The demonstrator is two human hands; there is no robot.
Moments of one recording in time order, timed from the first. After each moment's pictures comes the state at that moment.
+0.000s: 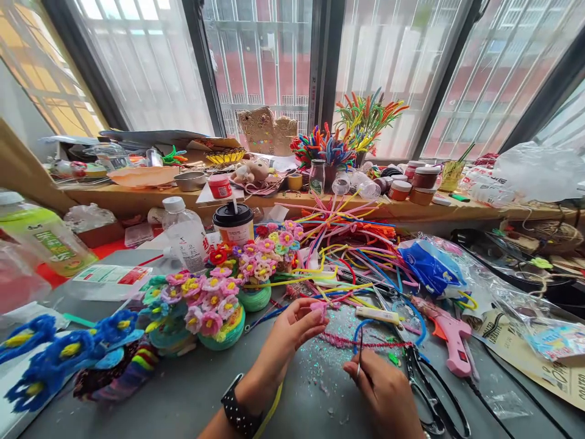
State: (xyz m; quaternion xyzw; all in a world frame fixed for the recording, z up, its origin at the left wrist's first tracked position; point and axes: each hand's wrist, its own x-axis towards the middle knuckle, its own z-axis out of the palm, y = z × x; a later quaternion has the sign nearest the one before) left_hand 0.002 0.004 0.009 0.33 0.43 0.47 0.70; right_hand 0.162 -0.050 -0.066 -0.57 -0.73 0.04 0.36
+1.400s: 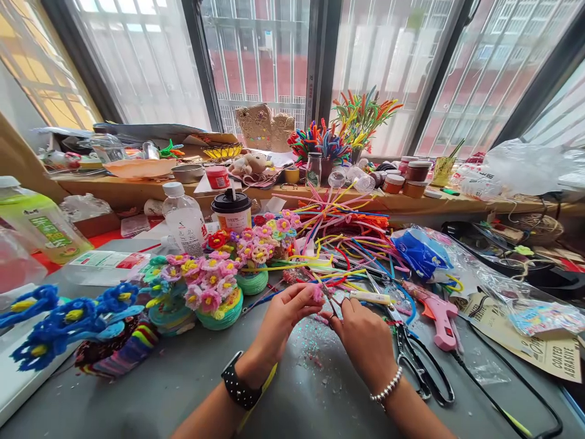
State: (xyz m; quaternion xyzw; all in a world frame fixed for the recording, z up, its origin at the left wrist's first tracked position) left_hand -0.001 0.001 -0.001 0.38 0.37 0.48 0.69; right_hand 0.141 -0.025 -0.031 -0.65 -0.73 -0.18 0.15
